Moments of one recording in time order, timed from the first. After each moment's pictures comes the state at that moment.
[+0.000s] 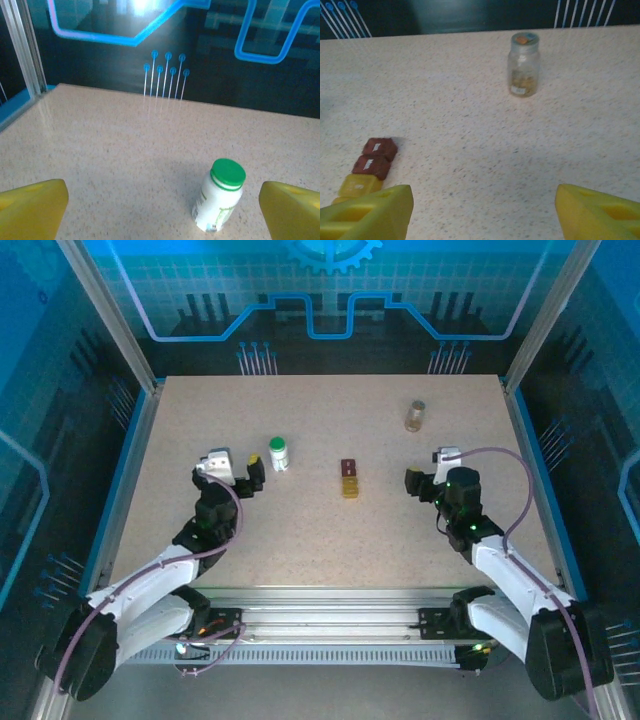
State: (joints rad) left arm -0.44 0.96 0.38 0.39 -0.57 -0.25; right arm 0.22 0.99 0.43 0.14 0.06 0.15
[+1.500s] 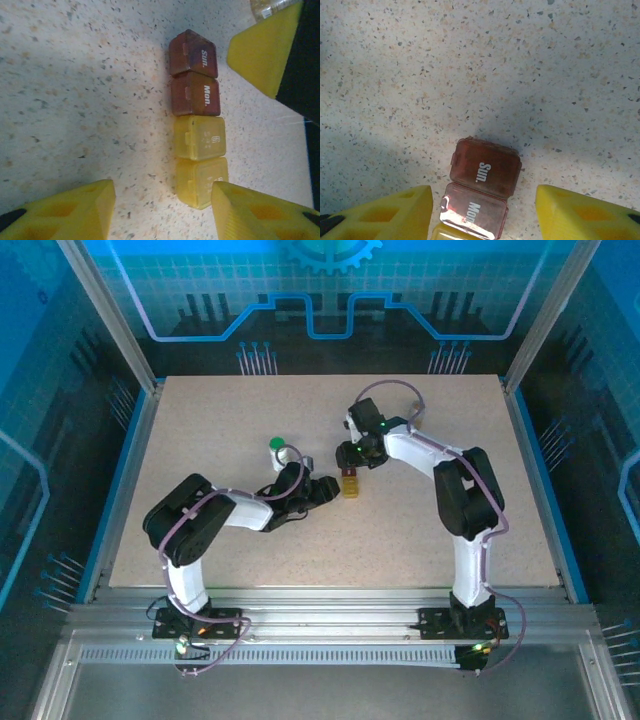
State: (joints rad) left arm -0.61 1.86 0.75 0.52 0.14 -0.98; right arm 0.46 2.04 1.53 -0.61 -0.09 0.25
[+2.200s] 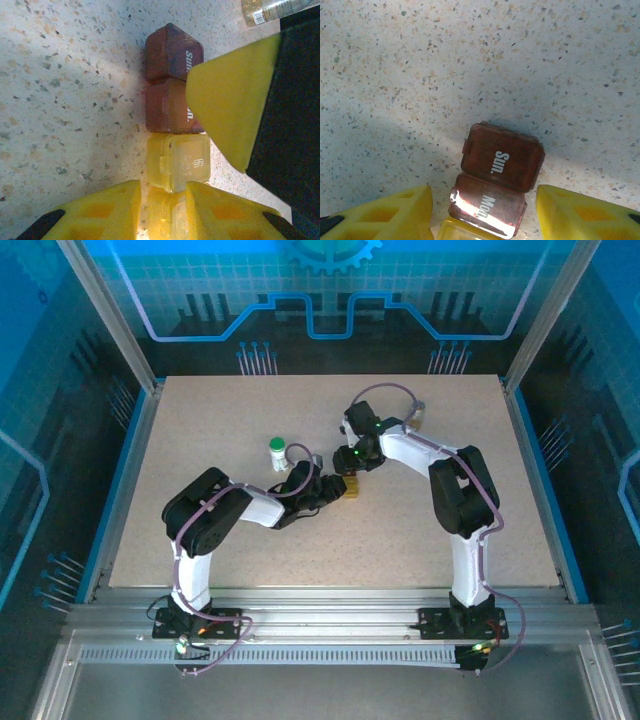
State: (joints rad) left arm -0.64 1.97 0.84 0.58 0.15 -1.07; right arm 0.48 2.07 1.55 -0.65 -0.12 0.24
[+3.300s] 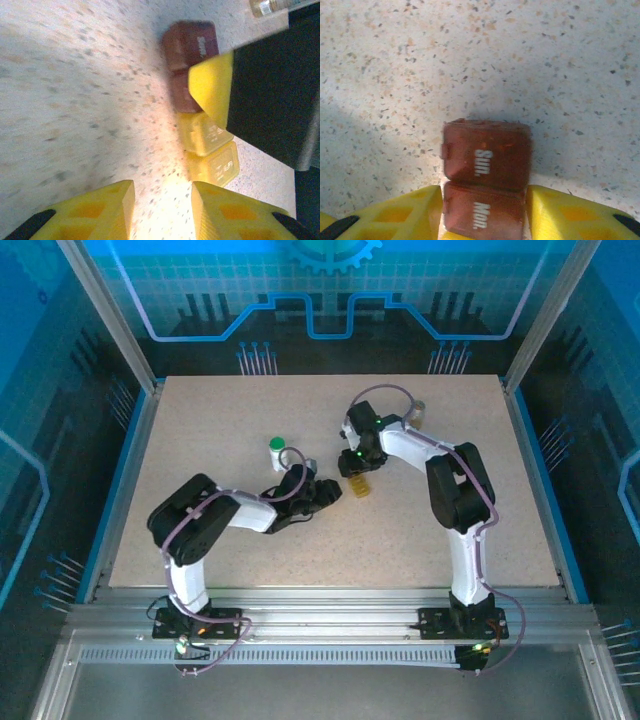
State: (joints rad) left arm -0.63 1.84 0.76 0.49 0.13 -1.05; right arm 0.45 2.12 1.60 -0.75 -0.15 0.10
